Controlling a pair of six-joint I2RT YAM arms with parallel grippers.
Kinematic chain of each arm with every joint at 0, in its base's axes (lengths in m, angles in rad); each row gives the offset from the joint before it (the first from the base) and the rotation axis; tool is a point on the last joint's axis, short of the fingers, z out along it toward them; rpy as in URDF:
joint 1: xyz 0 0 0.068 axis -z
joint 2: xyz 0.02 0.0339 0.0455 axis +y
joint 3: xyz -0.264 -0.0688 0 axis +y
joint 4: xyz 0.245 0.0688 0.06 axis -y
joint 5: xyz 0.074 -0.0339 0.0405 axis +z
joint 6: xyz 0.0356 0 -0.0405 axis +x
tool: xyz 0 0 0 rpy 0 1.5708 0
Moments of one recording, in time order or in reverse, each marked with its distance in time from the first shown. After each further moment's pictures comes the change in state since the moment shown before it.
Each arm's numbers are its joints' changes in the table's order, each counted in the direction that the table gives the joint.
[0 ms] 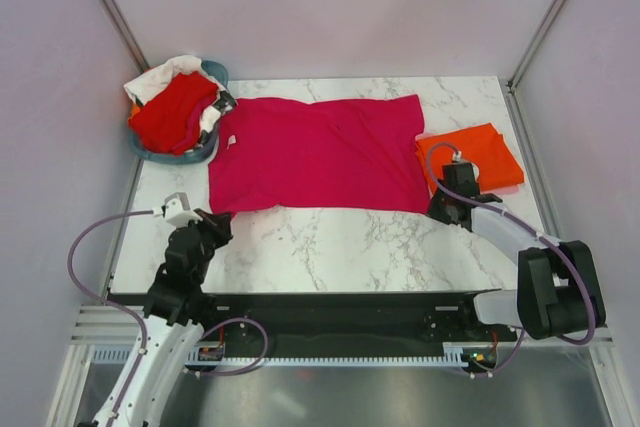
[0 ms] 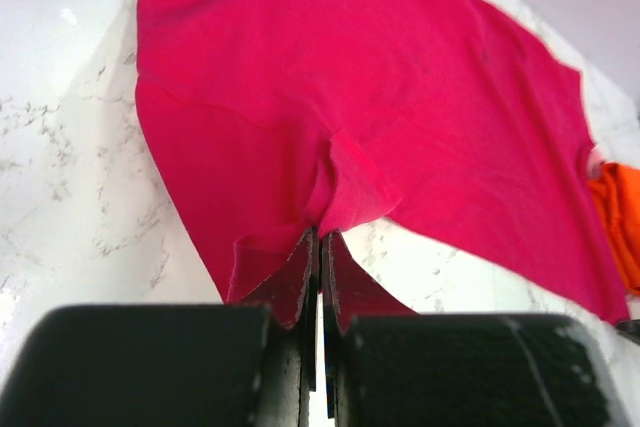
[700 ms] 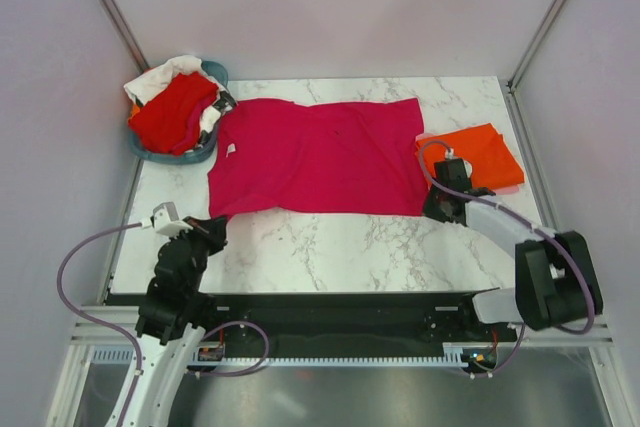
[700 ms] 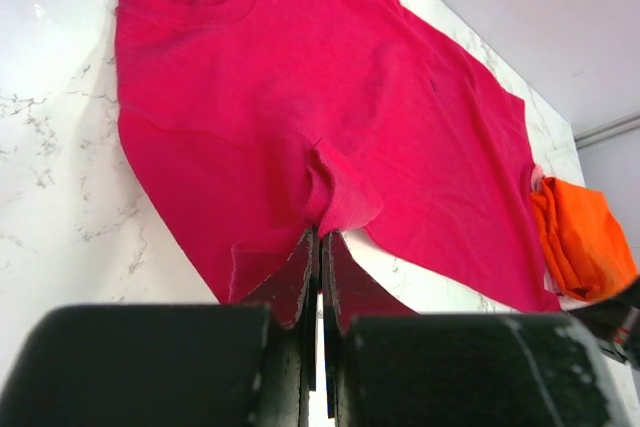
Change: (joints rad) left arm 0.000 -0.218 -0.035 -0.152 -0.006 -0.068; right arm -0.060 0.018 -0.037 -0.048 -0.031 0.016
